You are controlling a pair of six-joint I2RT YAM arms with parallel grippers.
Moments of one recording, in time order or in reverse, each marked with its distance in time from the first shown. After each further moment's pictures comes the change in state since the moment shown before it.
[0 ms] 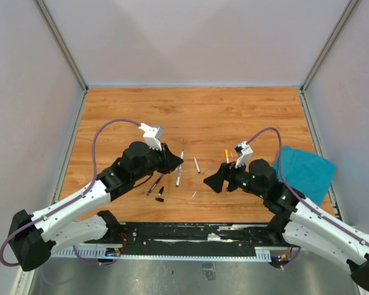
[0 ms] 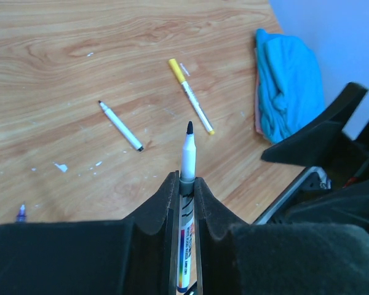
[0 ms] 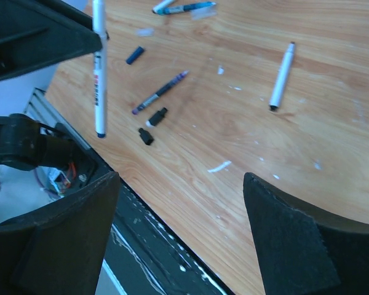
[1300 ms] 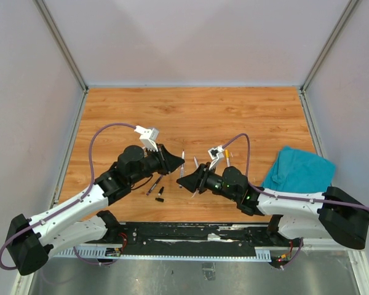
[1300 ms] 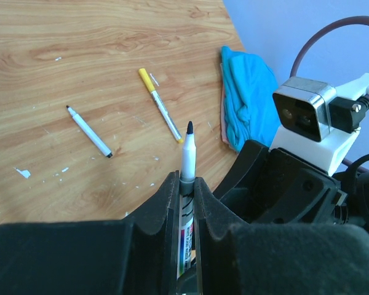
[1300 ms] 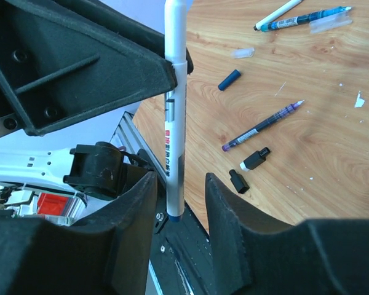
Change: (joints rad) left arm 0.000 -0.065 -0.082 0.132 0.042 -0.122; right arm 0.272 0.496 -0.099 0.854 0.100 0.283
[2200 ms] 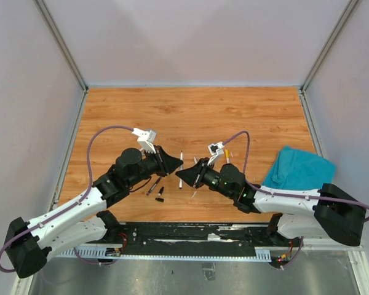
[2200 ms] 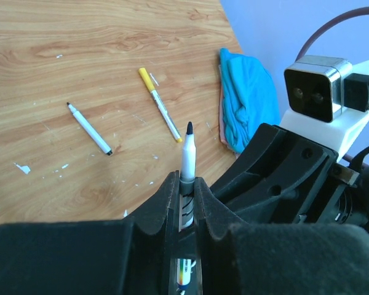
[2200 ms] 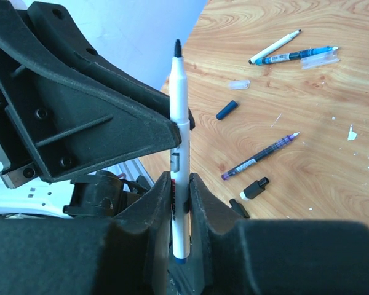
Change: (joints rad) left arm 0.000 -0.039 -0.036 0.012 -0.003 -0.018; right arm 0.000 0.060 0.050 0.051 0.073 -0.004
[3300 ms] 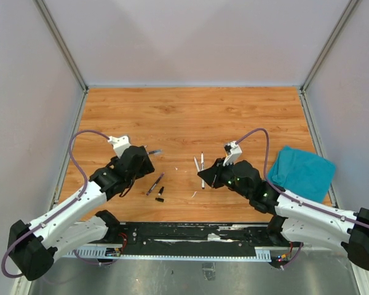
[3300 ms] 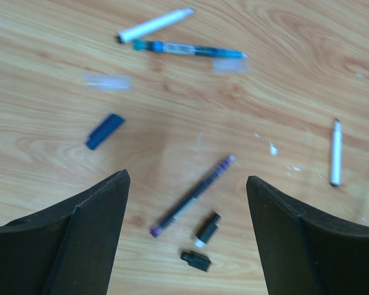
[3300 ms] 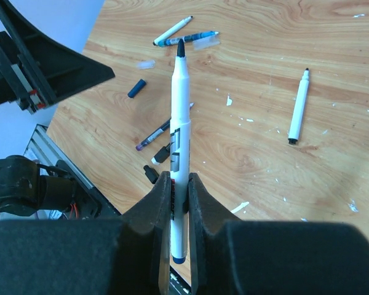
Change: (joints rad) left arm 0.107 0.041 0.085 -0.628 -0.532 -0.124; right arm -0.113 -0.309 0.003 -0.531 0.038 -0.167
